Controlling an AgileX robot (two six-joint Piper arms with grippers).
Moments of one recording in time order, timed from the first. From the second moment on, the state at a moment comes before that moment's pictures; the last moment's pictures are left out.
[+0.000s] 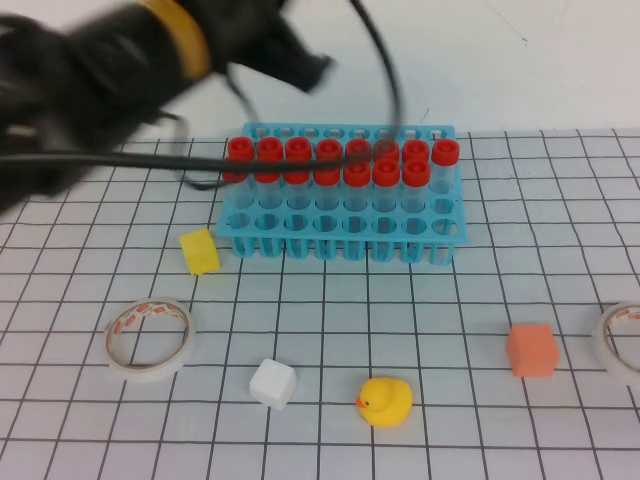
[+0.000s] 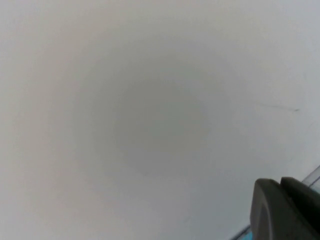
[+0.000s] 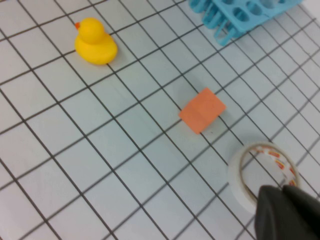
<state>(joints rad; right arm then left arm) 1.04 0.59 -0.76 -0.51 1.06 0.17 -0.50 1.47 -1.36 0.67 -0.01 -0.33</state>
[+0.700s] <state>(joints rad) 1.04 0.39 -0.60 -0.44 1.15 0.26 -0.49 0.87 -0.60 0.69 -0.10 -0.56</state>
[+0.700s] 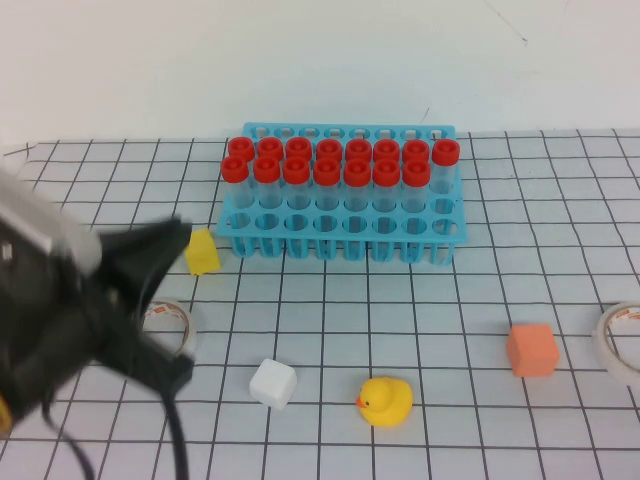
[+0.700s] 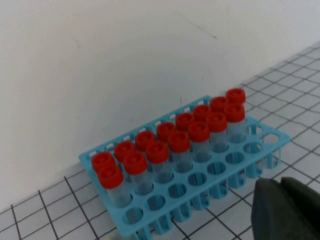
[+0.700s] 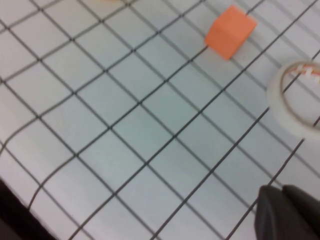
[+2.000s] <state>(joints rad) 1.04 0.39 -0.57 -0.41 1.19 0.27 -0.26 0.47 -0.50 0.92 0.00 -0.88</state>
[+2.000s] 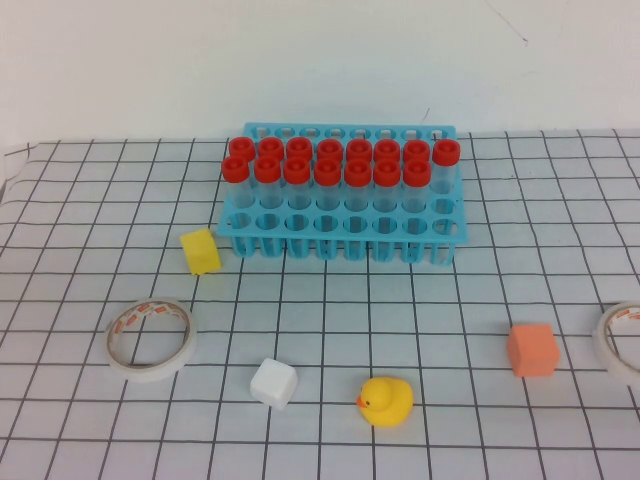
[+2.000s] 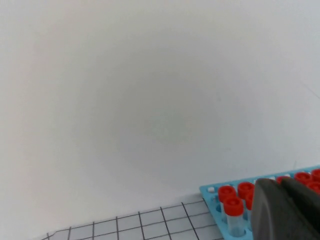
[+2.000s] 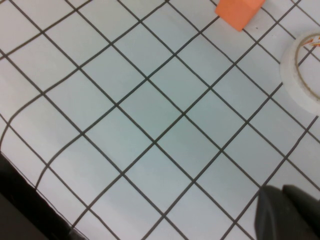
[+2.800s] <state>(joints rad) 1.04 0.39 -0.57 -0.41 1.19 0.27 -0.01 0.10 -0.23 0.93 0.02 -1.06</state>
